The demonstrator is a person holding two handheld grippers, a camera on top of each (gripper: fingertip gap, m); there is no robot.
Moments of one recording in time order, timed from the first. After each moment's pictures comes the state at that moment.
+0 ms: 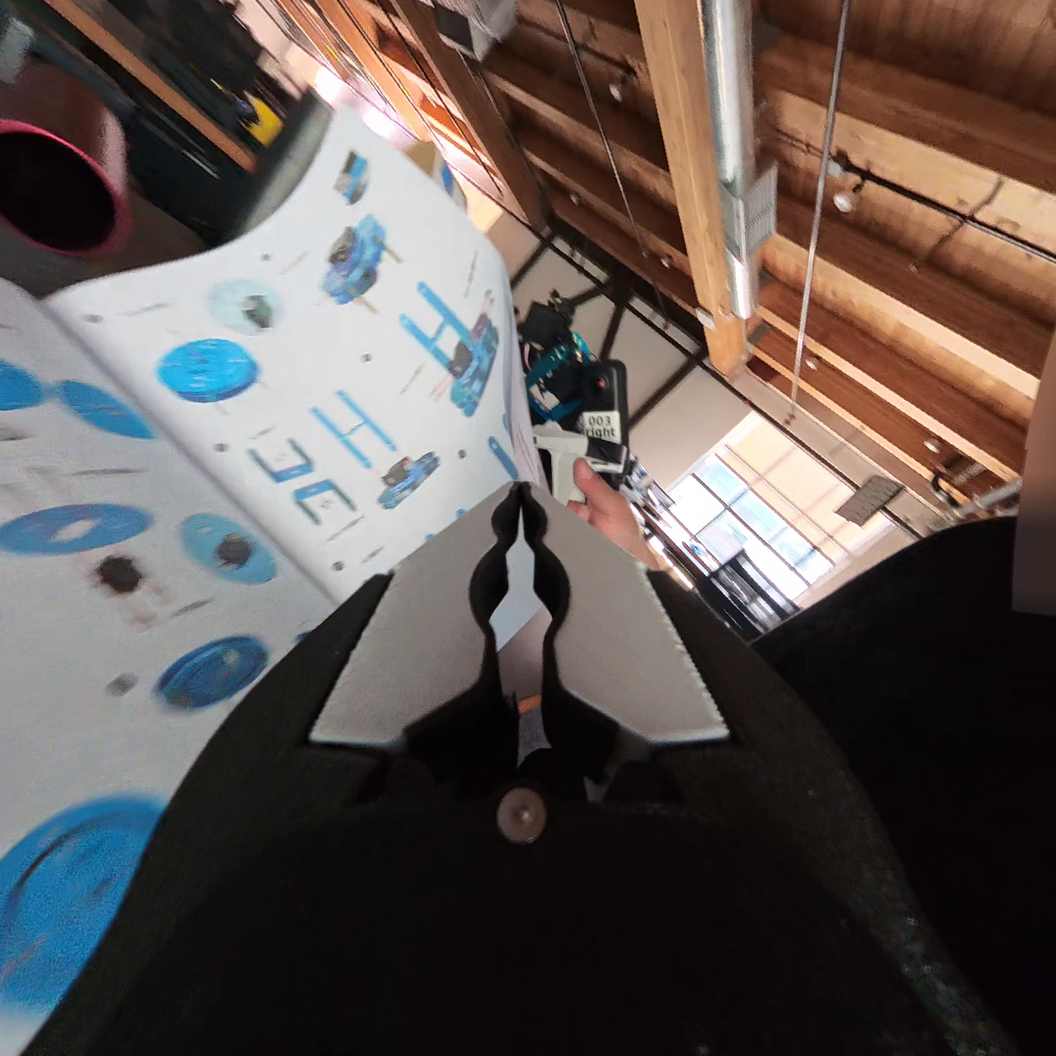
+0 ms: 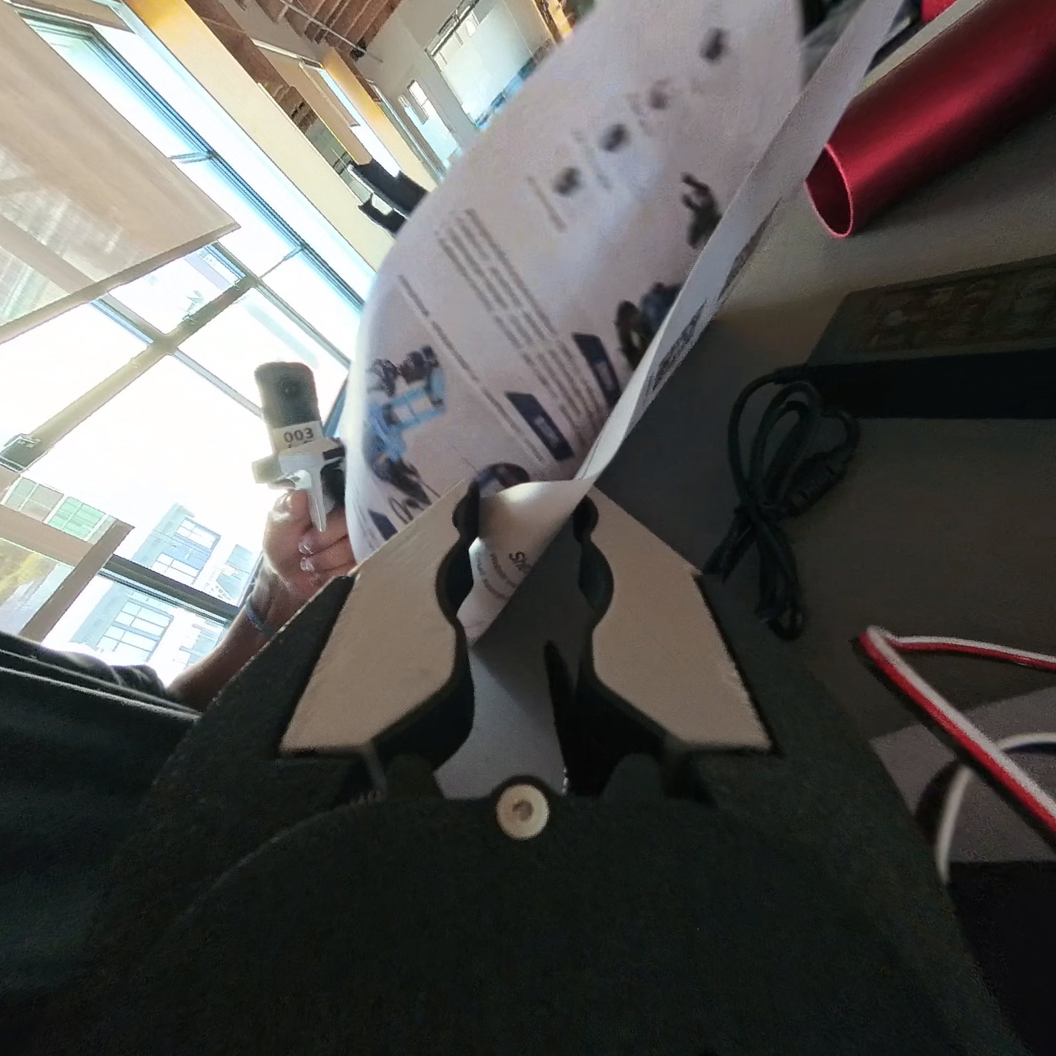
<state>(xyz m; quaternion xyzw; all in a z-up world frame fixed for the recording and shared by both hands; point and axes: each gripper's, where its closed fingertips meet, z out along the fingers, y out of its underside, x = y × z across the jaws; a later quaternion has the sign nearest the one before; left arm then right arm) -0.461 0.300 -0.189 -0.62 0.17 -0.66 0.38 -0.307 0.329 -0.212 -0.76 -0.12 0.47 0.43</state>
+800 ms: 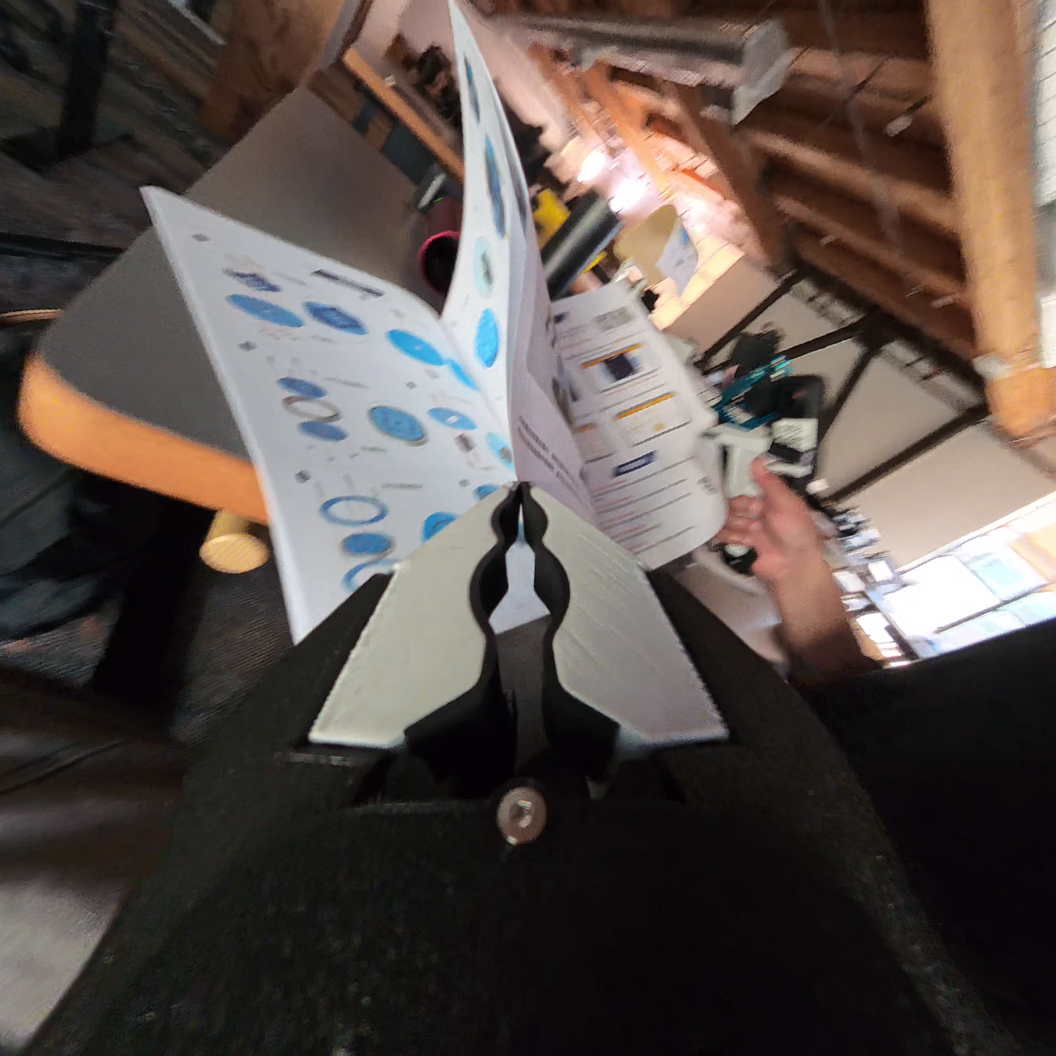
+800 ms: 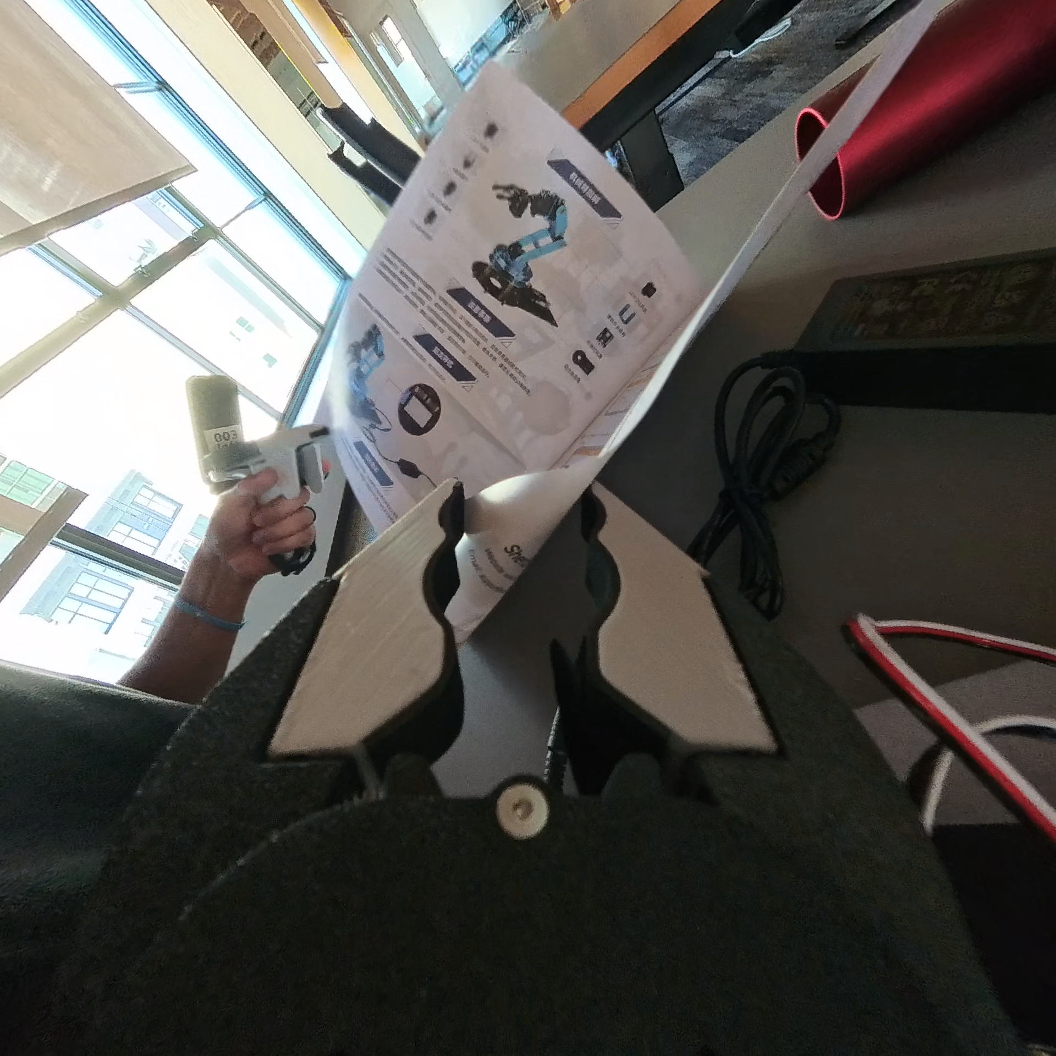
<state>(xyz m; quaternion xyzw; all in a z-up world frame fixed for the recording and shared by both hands) -0.595 0.304 -0.232 -0.73 0.08 -0.51 0.45 -0.305 0.326 -0.219 -0.78 -0.14 0.44 0.42</state>
